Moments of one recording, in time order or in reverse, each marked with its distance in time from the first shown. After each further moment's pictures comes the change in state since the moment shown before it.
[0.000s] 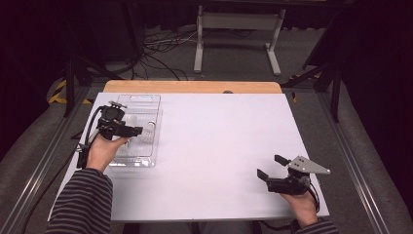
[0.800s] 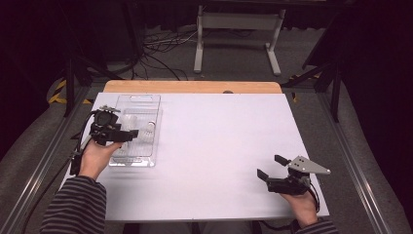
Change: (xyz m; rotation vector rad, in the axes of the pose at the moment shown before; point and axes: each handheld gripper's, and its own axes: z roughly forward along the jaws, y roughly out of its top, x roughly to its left) left arm 0.002 -0.017 -0.016 -0.058 -0.008 0.017; right arm 0.000 0.000 0.000 -0.001 0.002 0.001
